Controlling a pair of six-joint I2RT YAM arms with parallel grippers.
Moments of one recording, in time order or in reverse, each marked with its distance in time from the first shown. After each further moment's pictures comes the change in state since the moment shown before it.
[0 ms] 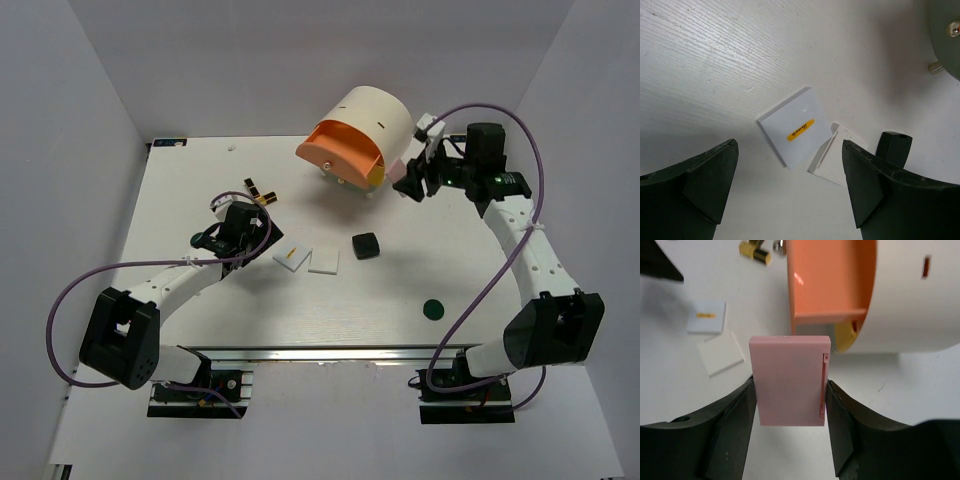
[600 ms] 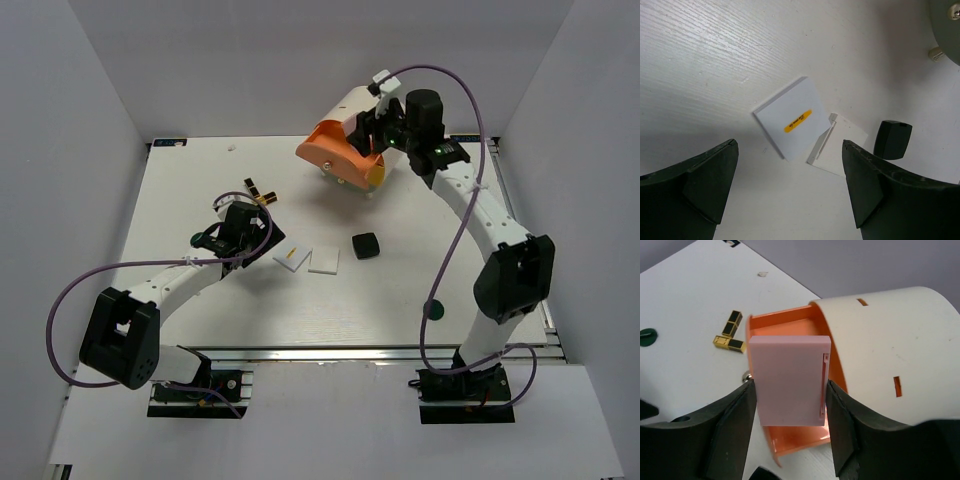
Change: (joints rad) left arm 0.002 0.000 0.001 -0.011 0.050 0.015; right arm 0.240 0.319 0.347 0.302 0.337 0.365
